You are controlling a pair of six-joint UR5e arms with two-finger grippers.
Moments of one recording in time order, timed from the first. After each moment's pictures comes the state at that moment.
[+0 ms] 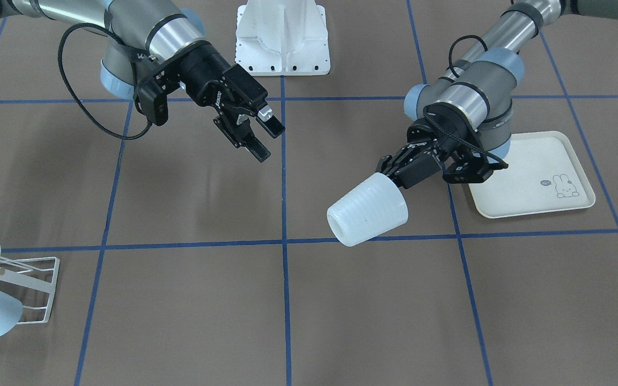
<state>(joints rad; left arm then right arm) -0.71 -2.15 -1.35 -3.30 -1.39 -2.65 0.57 -0.98 1.68 -0.44 1.33 1.96</state>
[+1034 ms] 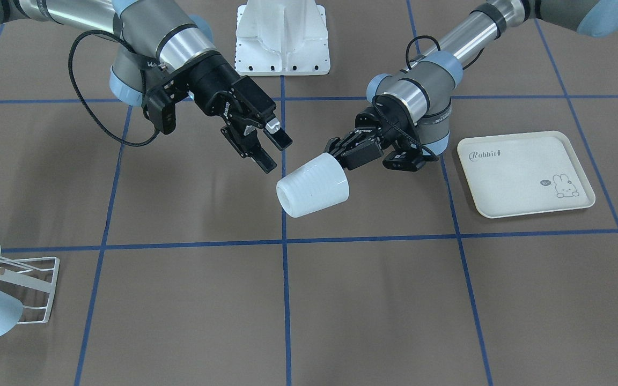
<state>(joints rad) -0.57 -2.20 -1.29 -3.40 -1.29 -2.69 0.57 -0.96 1.64 -0.44 1.29 1.96</state>
